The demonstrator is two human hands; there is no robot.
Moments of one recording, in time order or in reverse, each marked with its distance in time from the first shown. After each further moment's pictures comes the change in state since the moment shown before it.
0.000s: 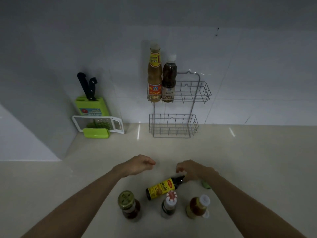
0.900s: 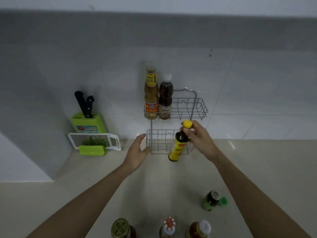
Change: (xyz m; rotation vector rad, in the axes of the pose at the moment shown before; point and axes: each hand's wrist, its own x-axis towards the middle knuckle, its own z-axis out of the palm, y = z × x) left_hand 0.017 0.059 -0.041 -0.343 0.608 0.254; right_hand -0.035 -0.022 -0.138 0.987 0.872 -0.190
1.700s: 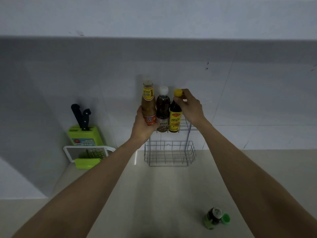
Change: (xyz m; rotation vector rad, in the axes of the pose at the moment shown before) left_hand 0.069 0.121 -0.013 -0.174 0.114 0.206; right_hand 0.120 -0.079 -0.009 -0.390 0.219 -0.220
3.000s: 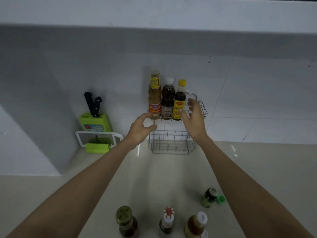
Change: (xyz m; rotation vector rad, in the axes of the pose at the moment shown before) left_hand -0.062 -0.009 -0.031 0.164 -0.093 -0.100; right_hand -0.091 0.008 0.014 0.166 0.116 0.022
